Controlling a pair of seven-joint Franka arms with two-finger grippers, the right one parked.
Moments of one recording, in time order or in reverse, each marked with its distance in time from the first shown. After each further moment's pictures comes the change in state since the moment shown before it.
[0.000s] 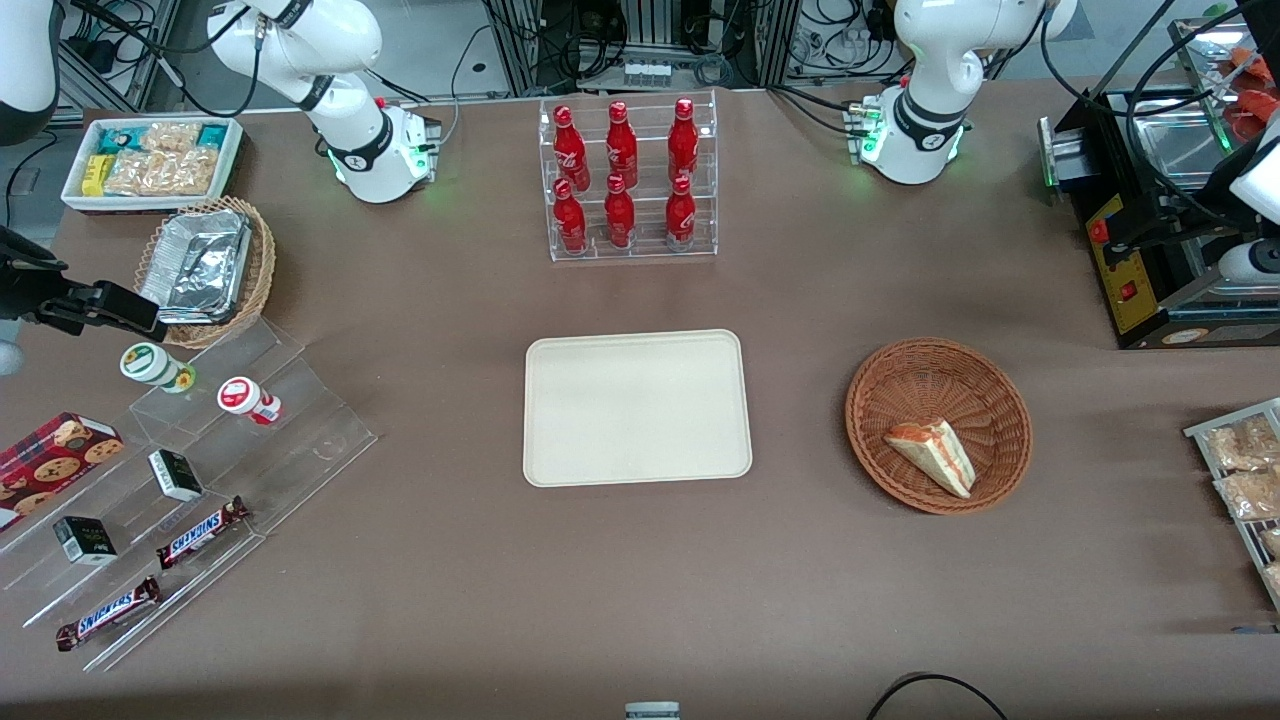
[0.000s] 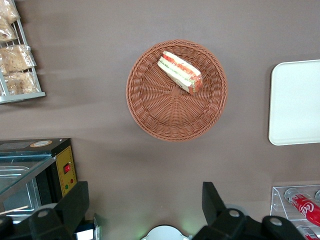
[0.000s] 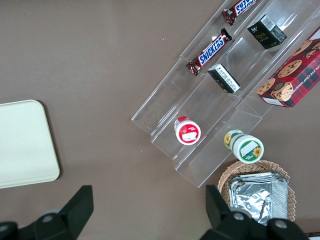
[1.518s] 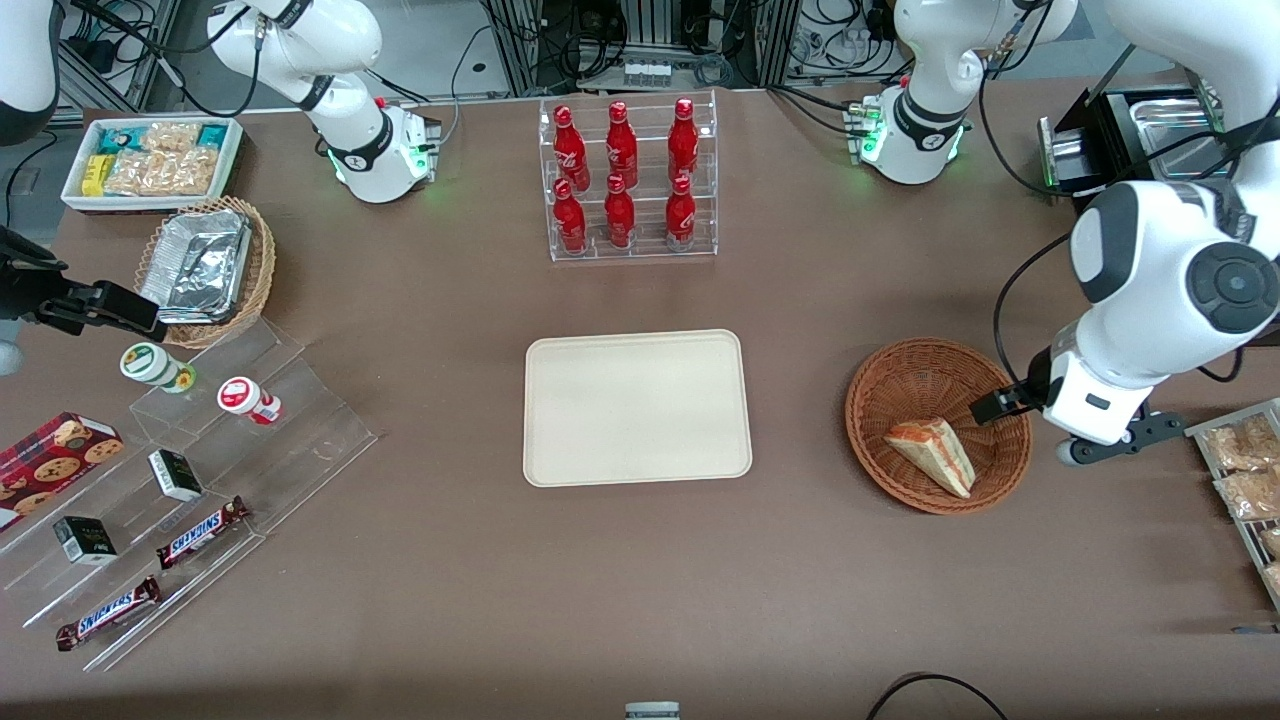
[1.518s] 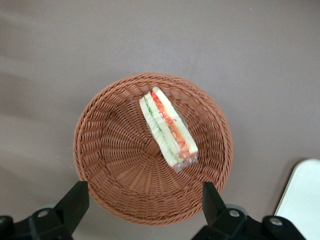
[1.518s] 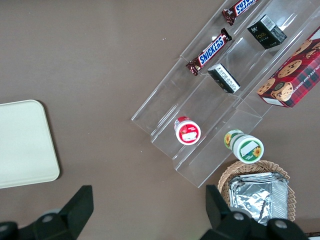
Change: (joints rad) arm -0.041 0.215 -0.028 -0.354 -0.003 0.623 -0.467
